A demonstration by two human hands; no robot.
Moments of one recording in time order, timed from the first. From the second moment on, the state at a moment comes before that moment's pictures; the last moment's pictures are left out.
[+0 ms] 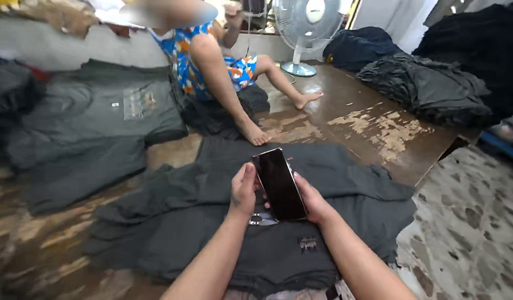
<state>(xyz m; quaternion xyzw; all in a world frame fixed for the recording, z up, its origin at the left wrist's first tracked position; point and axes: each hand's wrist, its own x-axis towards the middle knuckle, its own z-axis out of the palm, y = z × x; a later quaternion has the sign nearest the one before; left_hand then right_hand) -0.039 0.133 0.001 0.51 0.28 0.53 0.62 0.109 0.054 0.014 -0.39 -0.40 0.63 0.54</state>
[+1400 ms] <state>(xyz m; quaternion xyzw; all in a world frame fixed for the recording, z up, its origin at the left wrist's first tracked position) -0.044 0.123 -0.010 0.56 0.23 0.44 0.66 0.106 0.045 0.018 -0.54 -0.36 0.53 0.55</state>
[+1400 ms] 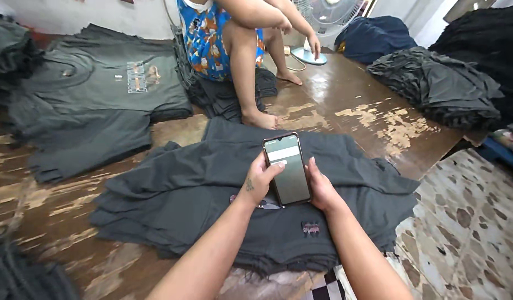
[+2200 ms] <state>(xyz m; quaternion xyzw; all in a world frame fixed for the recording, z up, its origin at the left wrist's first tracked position) -0.043 0.120 0.001 0.60 0.28 0.38 0.65 0.115 0.048 0.008 -0.48 -0.43 0.52 0.55</state>
